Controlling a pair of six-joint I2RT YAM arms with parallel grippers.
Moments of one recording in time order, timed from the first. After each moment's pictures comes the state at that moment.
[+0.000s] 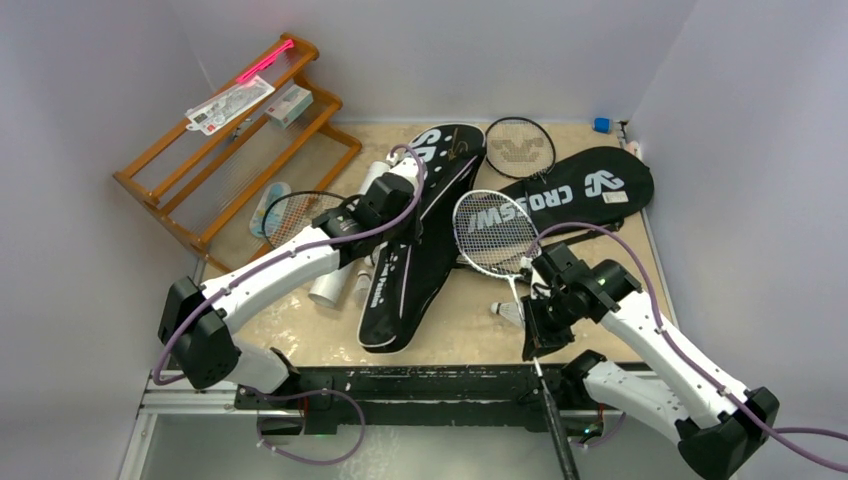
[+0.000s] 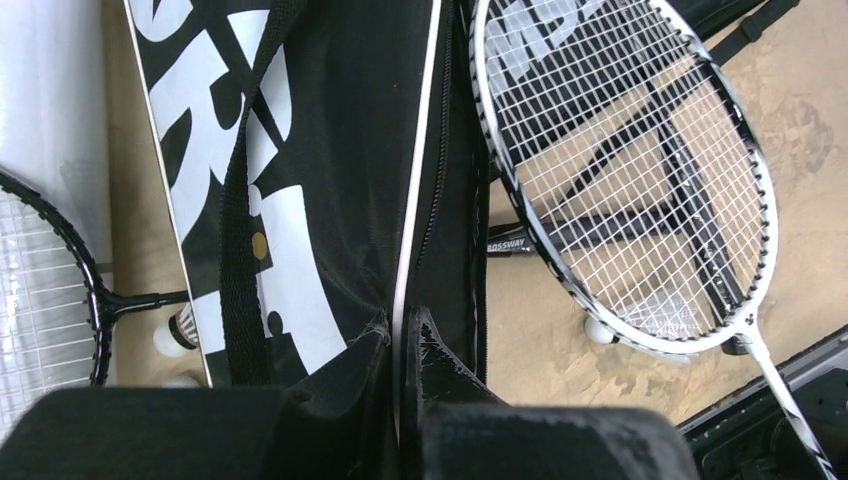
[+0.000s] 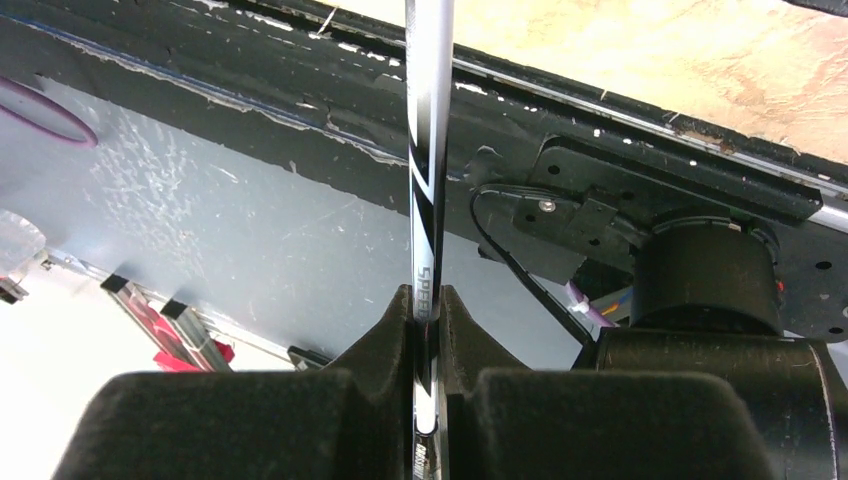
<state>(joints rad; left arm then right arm) -0.78 1.43 1.21 -0.45 -0.17 -0.47 0.60 0.89 0.85 -1.36 -0.33 0.49</state>
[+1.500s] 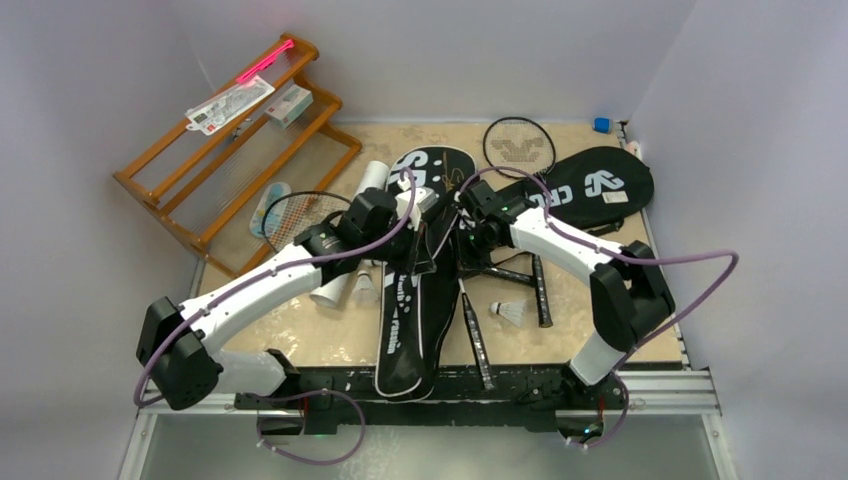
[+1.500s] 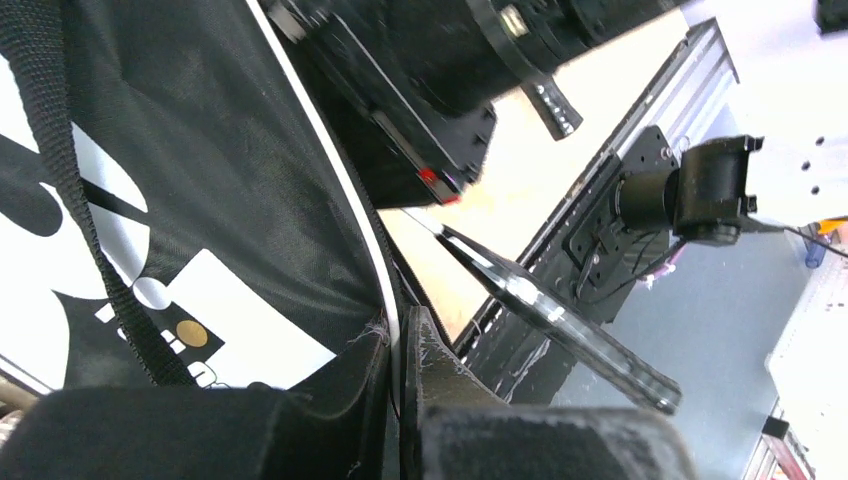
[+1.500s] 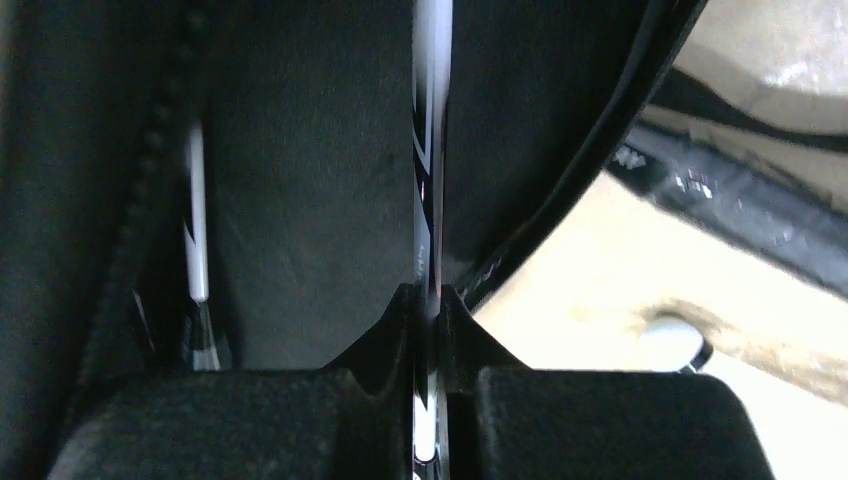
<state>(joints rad) -0.78 1.31 1.07 -0.41 0.33 -0.41 0.61 1.63 1.16 -0.77 -0.31 0.55</state>
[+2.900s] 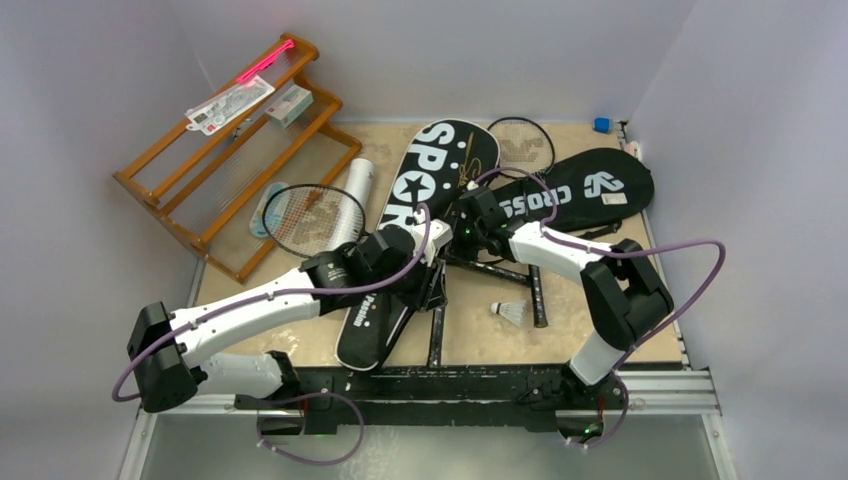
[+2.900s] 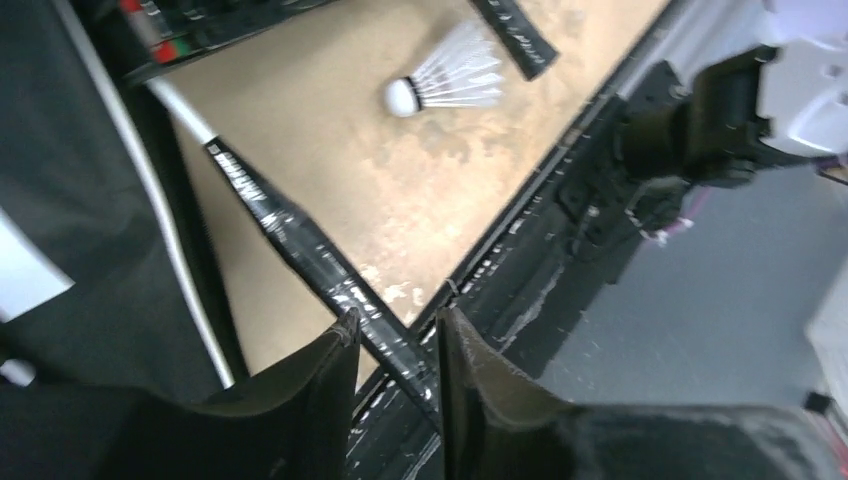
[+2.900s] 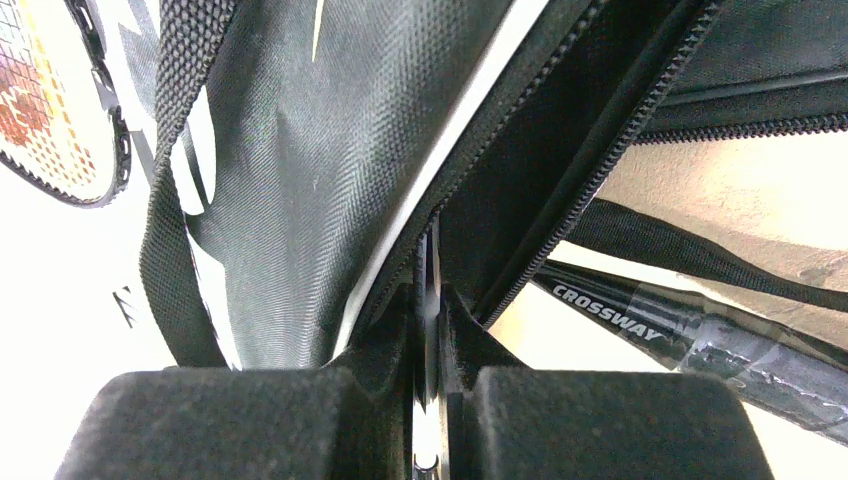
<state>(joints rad) -1.00 1.22 0.98 -0.40 0.22 -0.47 0.61 1.66 1.01 -0.25 -0.20 0.87</state>
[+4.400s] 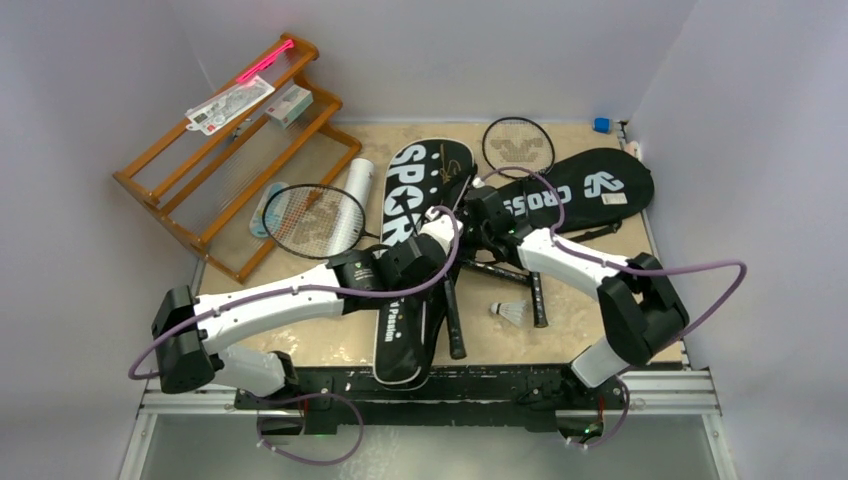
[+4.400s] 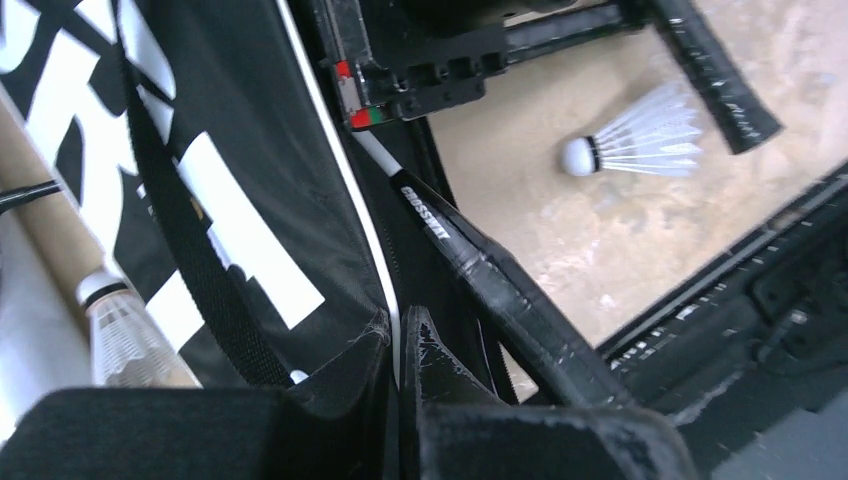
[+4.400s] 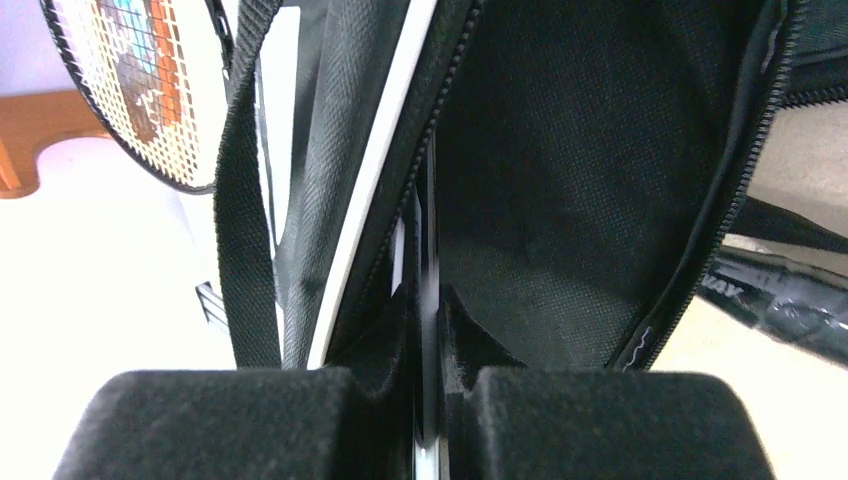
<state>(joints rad) -1.14 1.37 1.14 -0.60 -0.36 -0.42 0.62 1.59 0.98 -0.19 -0.22 0.97</state>
